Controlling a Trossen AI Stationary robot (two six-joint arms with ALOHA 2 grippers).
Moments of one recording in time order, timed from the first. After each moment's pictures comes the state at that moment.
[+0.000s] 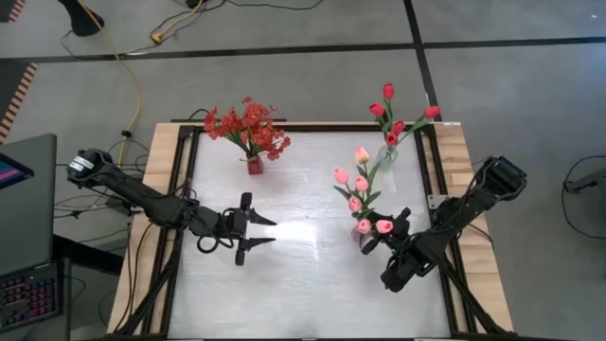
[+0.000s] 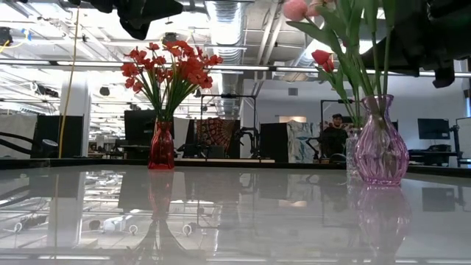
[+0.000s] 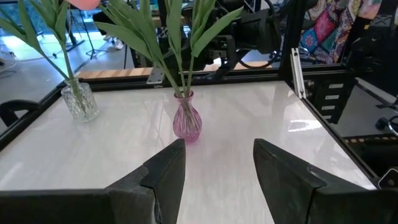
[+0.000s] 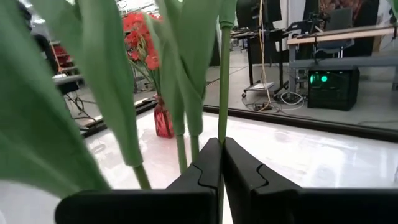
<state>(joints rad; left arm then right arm) -0.39 1.11 0.59 0.30 -0.37 -0.06 0.73 1.50 0.69 -0.46 1.57 1.44</state>
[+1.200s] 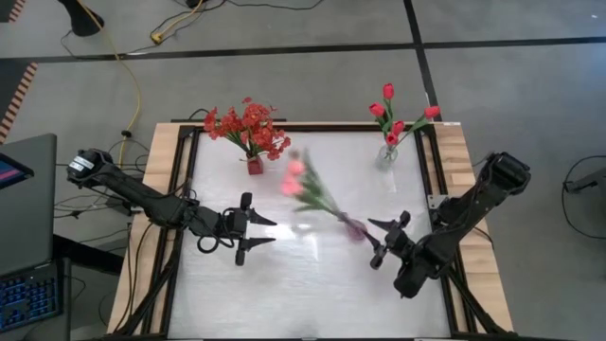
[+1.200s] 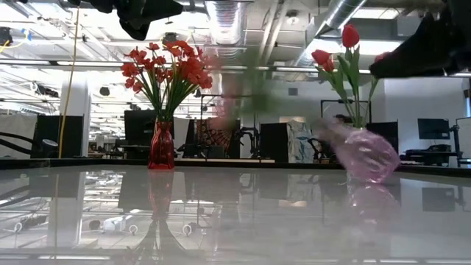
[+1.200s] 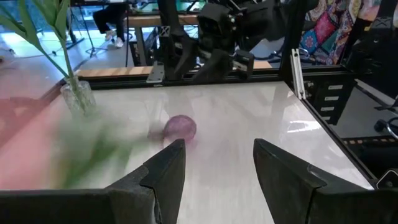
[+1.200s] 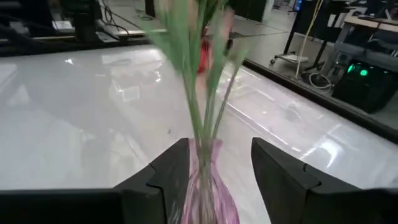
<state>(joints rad) -0.39 1.11 0.59 0.30 -0.37 -0.07 0.83 1.43 0.69 -0.46 1.32 1.11</state>
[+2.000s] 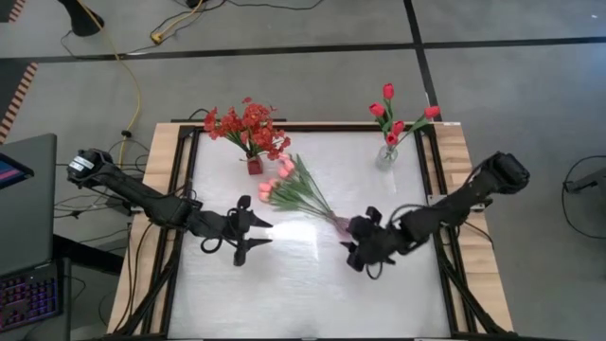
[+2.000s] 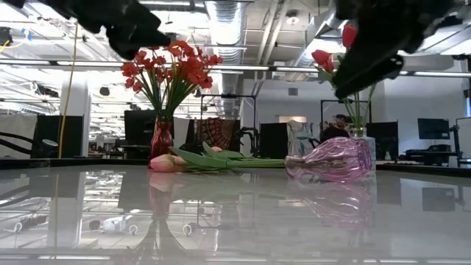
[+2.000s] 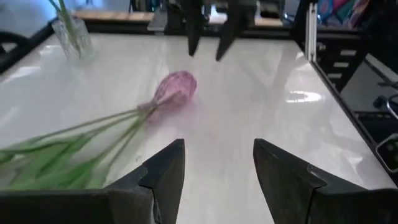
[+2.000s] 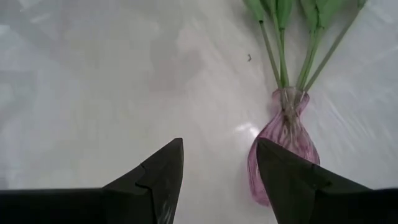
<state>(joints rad) -0.40 1.11 0.59 0.12 -0.36 -0.22 0.48 1.44 0.92 -0.44 0.50 0.79</state>
